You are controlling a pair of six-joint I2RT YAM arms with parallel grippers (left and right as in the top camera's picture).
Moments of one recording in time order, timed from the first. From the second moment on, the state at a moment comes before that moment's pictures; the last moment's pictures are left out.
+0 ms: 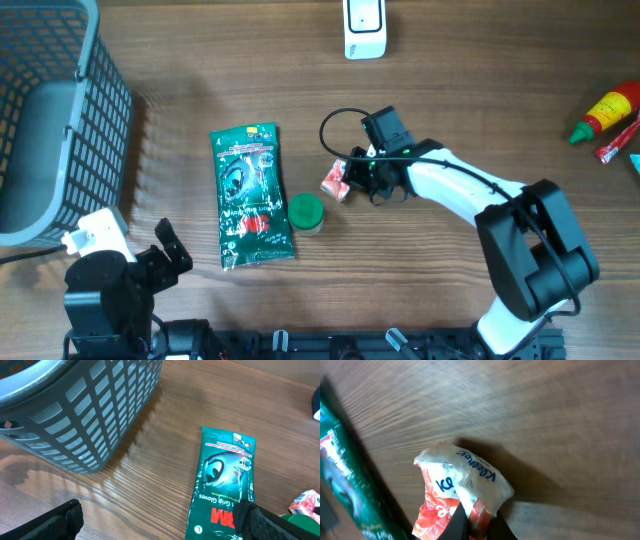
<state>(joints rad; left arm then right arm) 0.03 0.46 0.92 -1.14 -0.25 -0.28 0.47 1.85 1.01 -0.33 -0.35 0.84</state>
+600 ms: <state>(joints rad) 0.03 0.46 0.92 -1.14 -0.25 -0.28 0.32 1.71 1.00 -0.12 -1.41 0.05</state>
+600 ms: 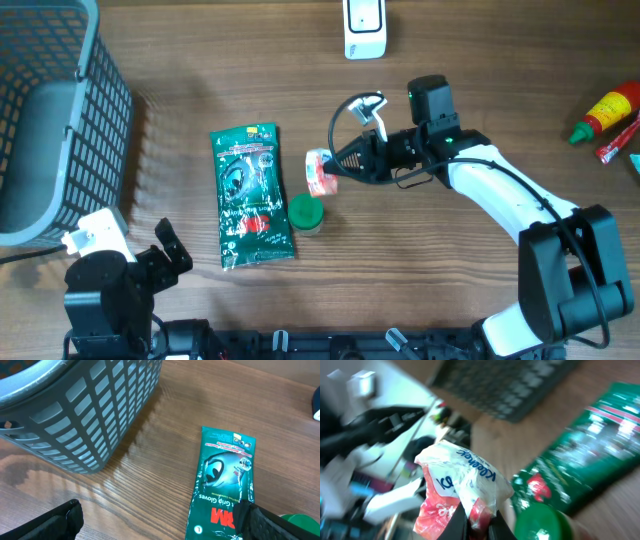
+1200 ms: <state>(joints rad) 0.03 0.46 0.92 -1.14 -0.25 -0.28 0.33 1.71 1.00 -0.59 -1.56 -0.23</state>
